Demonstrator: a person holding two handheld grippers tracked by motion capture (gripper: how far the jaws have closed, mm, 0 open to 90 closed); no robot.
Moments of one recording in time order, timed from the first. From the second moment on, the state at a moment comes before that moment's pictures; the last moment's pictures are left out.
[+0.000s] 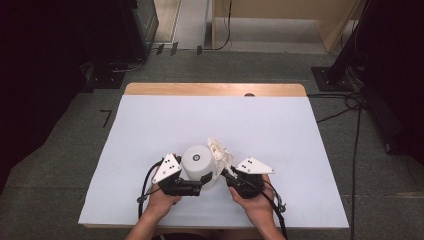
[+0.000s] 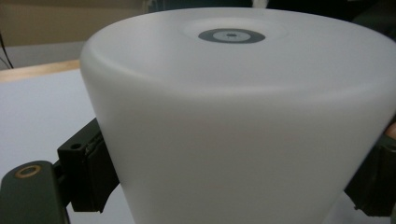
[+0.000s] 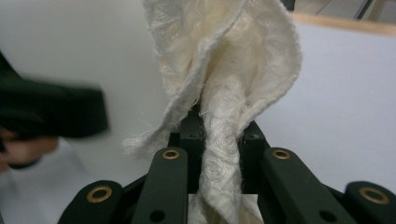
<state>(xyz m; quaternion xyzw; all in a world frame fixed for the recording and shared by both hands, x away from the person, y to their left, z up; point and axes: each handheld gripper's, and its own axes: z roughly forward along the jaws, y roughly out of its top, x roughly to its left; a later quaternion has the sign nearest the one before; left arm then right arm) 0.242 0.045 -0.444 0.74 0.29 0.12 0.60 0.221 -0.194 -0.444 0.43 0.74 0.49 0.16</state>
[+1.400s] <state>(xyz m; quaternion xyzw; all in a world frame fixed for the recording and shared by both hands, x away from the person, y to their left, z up) 0.248 0.047 -0.472 0.75 0.35 0.18 0.53 0.223 -0.211 -0.441 0.45 0.72 0.51 0.16</state>
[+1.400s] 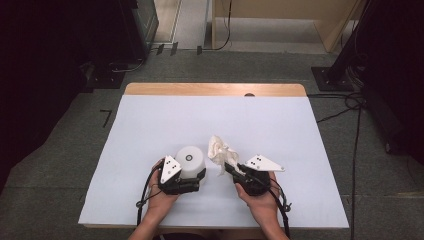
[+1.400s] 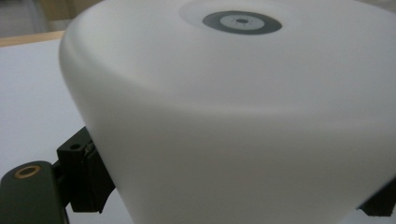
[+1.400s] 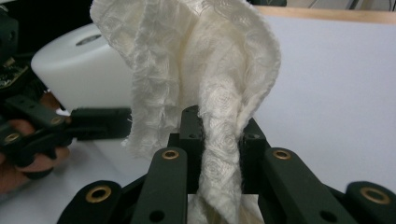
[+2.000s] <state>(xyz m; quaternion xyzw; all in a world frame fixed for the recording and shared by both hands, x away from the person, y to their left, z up) 0.245 0.053 -0.446 0.73 0.31 0.12 0.60 0.220 -0.193 -0.449 0.43 0.74 0.50 0.14</state>
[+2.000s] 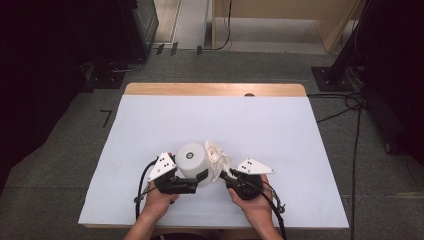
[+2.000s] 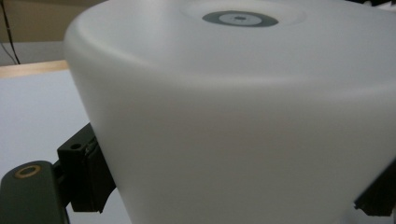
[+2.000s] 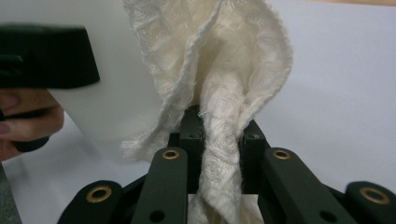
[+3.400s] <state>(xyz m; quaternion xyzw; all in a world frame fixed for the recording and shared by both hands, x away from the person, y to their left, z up) 0.245 0.051 -0.443 0.74 0.29 0.13 0.59 0.219 -0.190 -0.444 0.44 0.74 0.50 0.13</state>
